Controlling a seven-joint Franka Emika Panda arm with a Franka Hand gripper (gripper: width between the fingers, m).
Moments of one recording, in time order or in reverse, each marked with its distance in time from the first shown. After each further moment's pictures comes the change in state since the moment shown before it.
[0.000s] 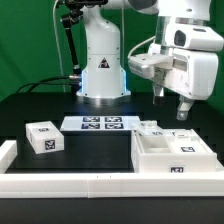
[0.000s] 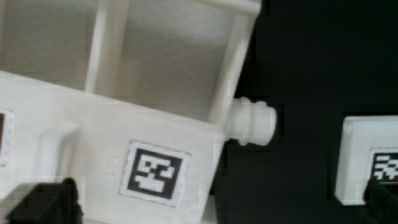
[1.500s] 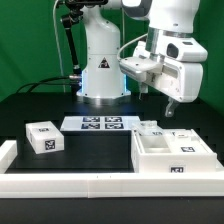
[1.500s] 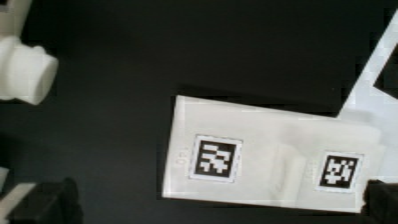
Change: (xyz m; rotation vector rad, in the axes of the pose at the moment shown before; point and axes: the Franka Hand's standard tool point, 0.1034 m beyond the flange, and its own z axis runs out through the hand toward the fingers) arm 0.023 -0.083 0.020 0.091 0.007 -0.167
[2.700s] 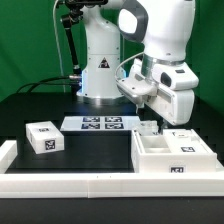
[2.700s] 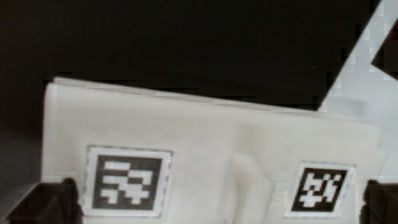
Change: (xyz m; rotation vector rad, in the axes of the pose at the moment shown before) arm 0.022 -0.030 0.054 0.086 0.070 -0.020
